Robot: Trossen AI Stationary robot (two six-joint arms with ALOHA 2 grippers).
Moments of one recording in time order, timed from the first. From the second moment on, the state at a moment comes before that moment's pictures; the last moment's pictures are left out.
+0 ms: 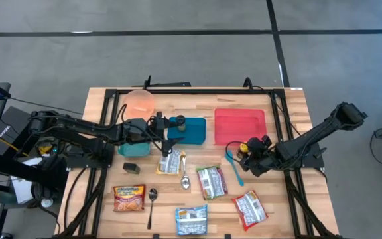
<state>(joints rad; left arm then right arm) 0.00 1.23 0.59 0.49 -0.23 -0.11 0.47 1.15 0.49 -0.59 0.71 1.14</state>
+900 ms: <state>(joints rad) 0.00 1.23 0.59 0.49 -0.23 -0.11 0.53 1.05 0.54 -0.57 0.68 1.04</state>
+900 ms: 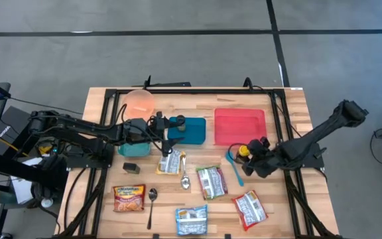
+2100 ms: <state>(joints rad) 0.00 1.15 0.59 0.30 -0.26 -0.09 -0.13 1.34 0.77 0.20 0.18 0.18</state>
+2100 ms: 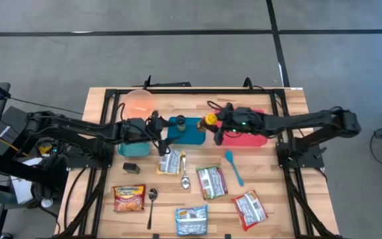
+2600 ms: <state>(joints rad) 0.00 1.12 0.59 0.16 -0.26 -0.13 -0.20 1.75 1.01 0.14 0.13 0.16</state>
